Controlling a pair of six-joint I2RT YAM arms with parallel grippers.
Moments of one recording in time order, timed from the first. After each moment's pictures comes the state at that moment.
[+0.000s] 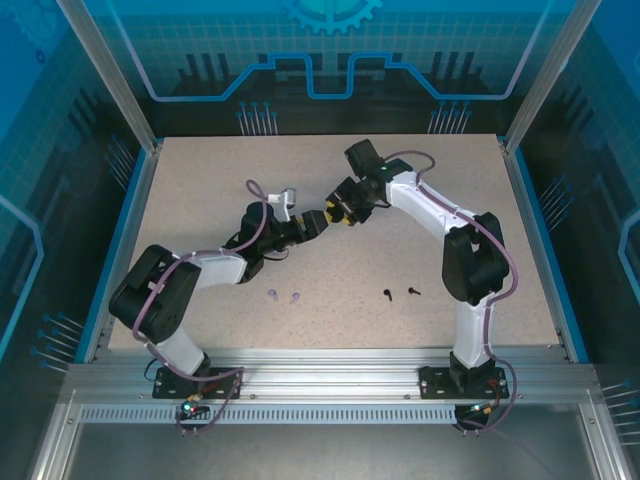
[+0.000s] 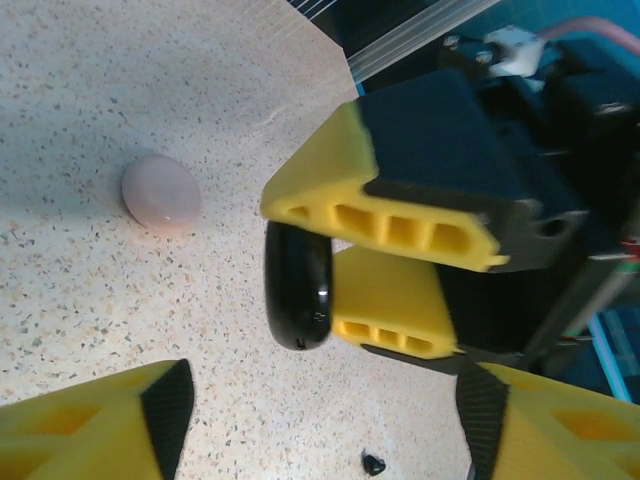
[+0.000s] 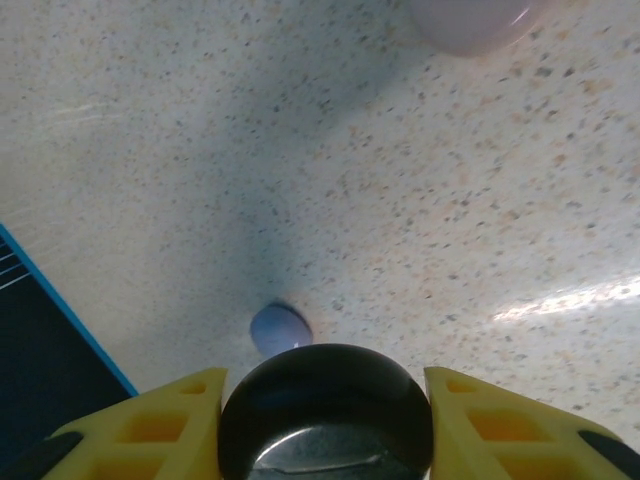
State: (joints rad) left arm -0.43 1.67 0.71 0.69 0.46 -0.89; right arm 0.49 1.98 1.70 -0.79 -0.29 1.26
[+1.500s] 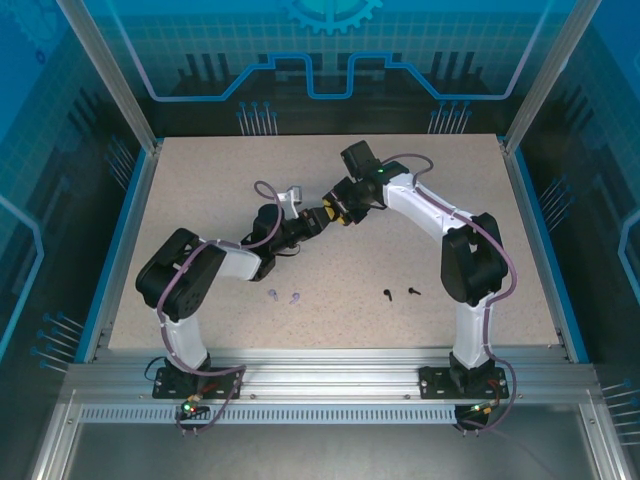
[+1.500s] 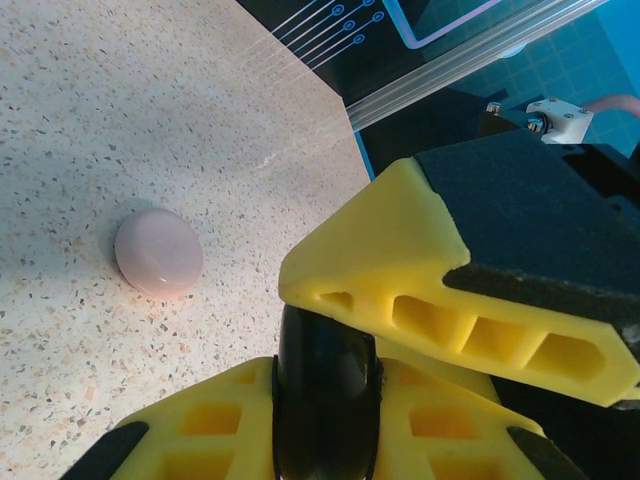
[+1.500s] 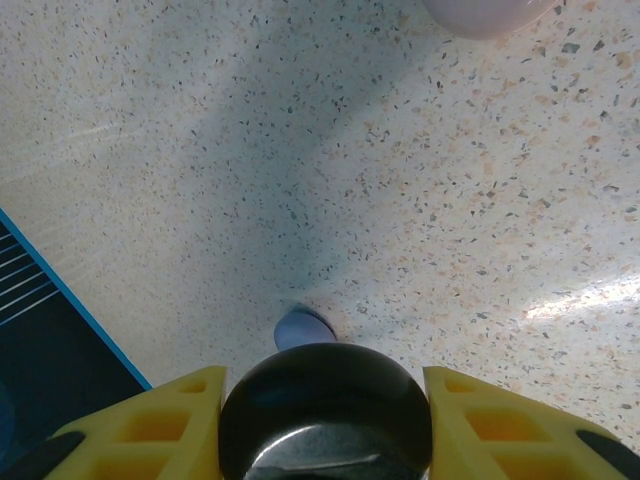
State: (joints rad) left arm -0.46 1.84 0.76 0.89 0.35 -0.97; right arm 0.51 1.98 1.68 -0.75 -0.27 1.34
